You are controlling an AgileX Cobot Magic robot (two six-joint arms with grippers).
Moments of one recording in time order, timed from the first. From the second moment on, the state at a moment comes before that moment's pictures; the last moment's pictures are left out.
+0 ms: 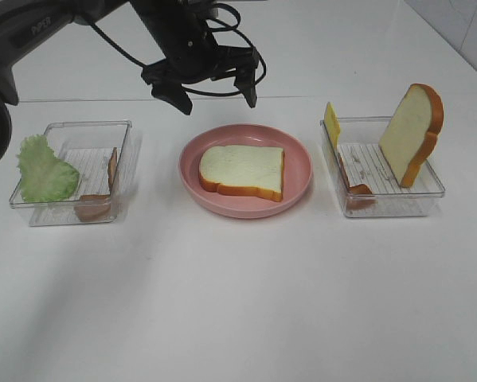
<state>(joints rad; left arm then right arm) -0.44 2.59 -2.59 -0.24 1.21 -0.23 0.06 0.00 -0.45 0.04 1.11 -0.03</state>
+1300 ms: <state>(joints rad) -0.22 1.89 -1.91 -0.04 1.22 -0.15 0.06 0.00 -0.45 0.04 1.11 -0.03</state>
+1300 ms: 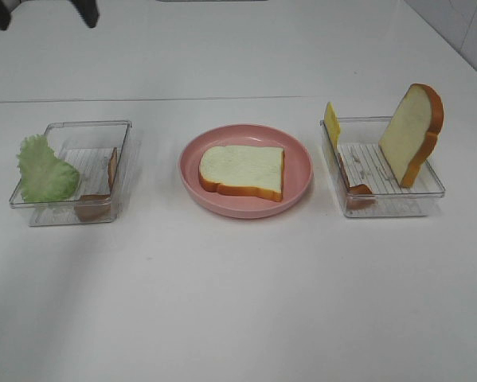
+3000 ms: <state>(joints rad) -0.01 2.17 -1.66 -0.21 0.96 0.06 0.06 0.00 -0.45 0.04 1.11 -0.03</state>
